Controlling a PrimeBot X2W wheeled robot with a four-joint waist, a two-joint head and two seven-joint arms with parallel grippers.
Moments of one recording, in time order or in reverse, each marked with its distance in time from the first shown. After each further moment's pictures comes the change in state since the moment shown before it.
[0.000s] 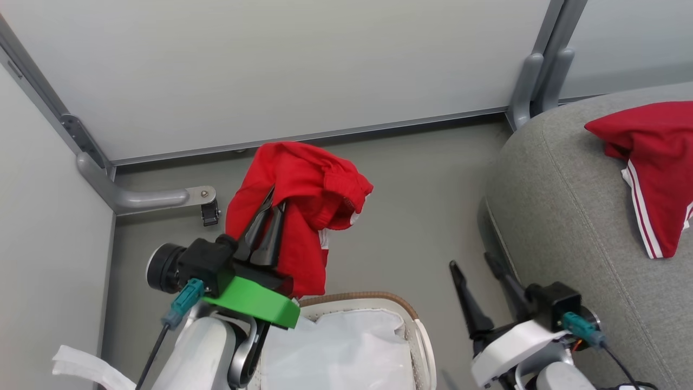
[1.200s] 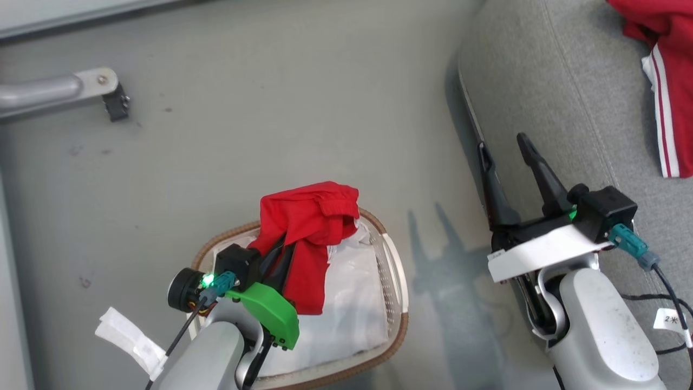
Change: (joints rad) left arm -0.155 0.040 -0.219 0.450 -0.144 0.000 0.000; right arm -0.226 0.001 -0.092 -0.117 0.011 0.000 0.000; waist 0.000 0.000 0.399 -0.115
